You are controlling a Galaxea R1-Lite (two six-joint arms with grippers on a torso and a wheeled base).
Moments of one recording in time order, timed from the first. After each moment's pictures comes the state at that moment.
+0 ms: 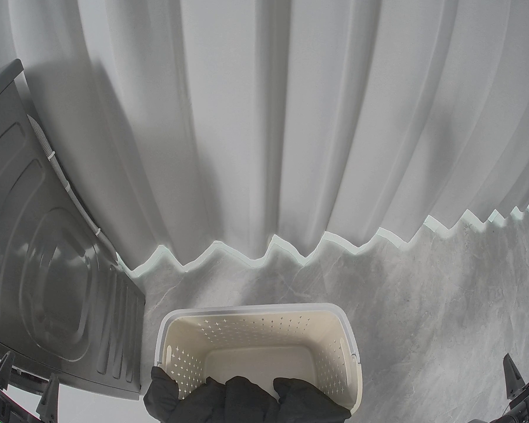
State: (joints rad) left arm 0.00 0.02 -0.02 0.00 -0.01 -0.02; right arm 0.00 0.02 -0.02 0.00 0.02 -0.01
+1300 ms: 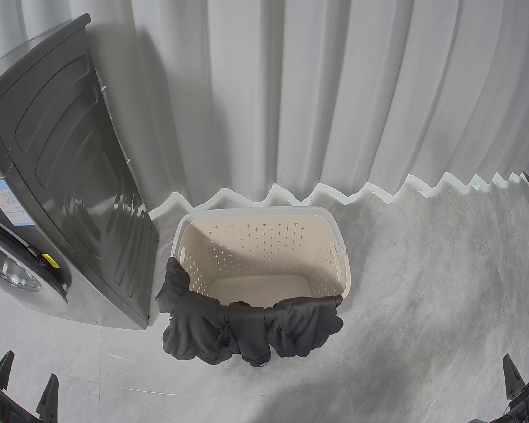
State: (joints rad) left arm 0.00 0.02 -0.02 0.00 -0.01 -0.01; right arm 0.00 0.02 -0.02 0.00 0.02 -0.01
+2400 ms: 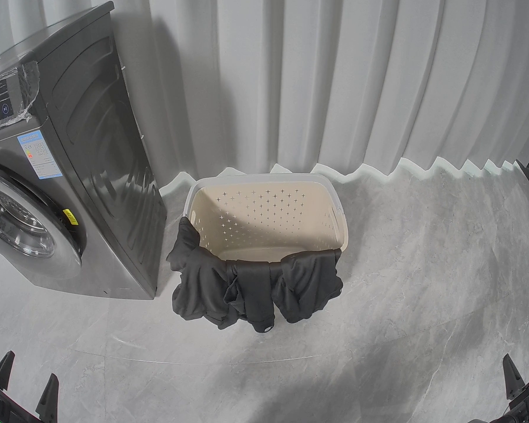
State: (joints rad) left arm 0.00 0.02 -0.02 0.00 -0.01 -0.02; right arm 0.00 0.02 -0.02 0.00 0.02 -0.01
